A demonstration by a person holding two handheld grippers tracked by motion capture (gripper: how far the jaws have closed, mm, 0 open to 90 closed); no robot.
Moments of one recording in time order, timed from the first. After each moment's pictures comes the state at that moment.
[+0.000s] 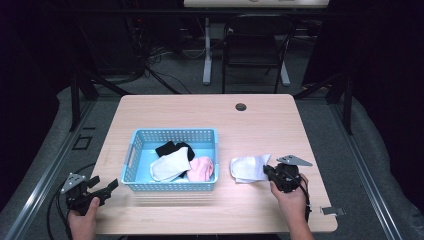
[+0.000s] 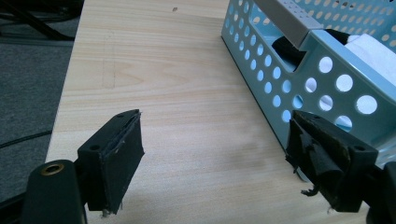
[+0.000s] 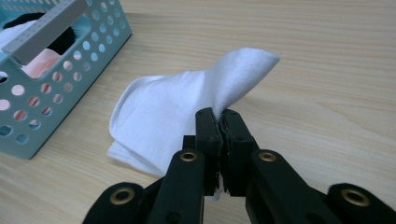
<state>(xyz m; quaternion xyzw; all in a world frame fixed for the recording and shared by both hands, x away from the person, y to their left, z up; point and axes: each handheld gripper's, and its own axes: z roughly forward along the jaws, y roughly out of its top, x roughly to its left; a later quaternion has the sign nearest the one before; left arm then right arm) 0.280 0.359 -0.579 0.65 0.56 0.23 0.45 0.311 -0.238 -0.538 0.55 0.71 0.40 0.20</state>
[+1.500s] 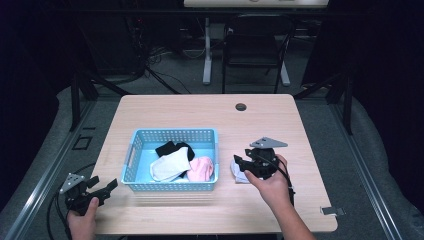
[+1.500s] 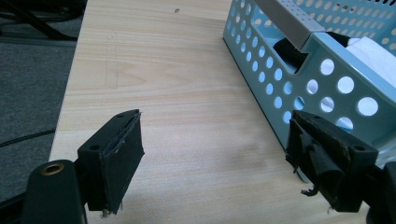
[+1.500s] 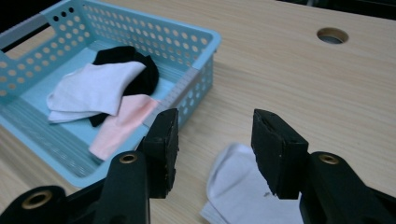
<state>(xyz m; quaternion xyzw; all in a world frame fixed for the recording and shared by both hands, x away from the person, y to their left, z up) 0.280 0.360 -0.579 0.65 0.57 0.23 0.45 0.326 -0.166 -0.471 0.46 0.76 0.41 0.19</state>
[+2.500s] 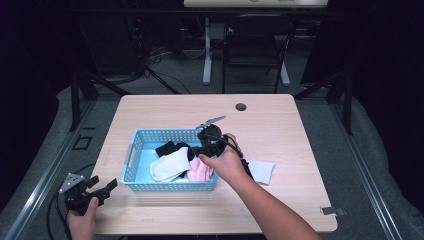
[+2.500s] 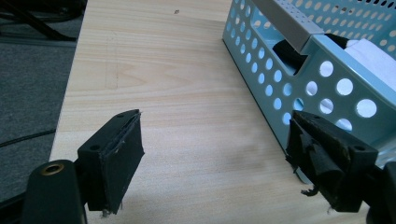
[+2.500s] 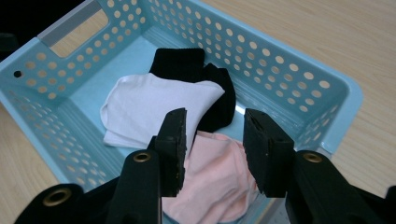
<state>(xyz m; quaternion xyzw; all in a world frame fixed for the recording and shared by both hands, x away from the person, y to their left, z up) 0.280 0.361 -0.579 0.65 0.57 0.23 0.45 0.385 -0.044 -0.452 0.41 0.84 0.34 0.11</state>
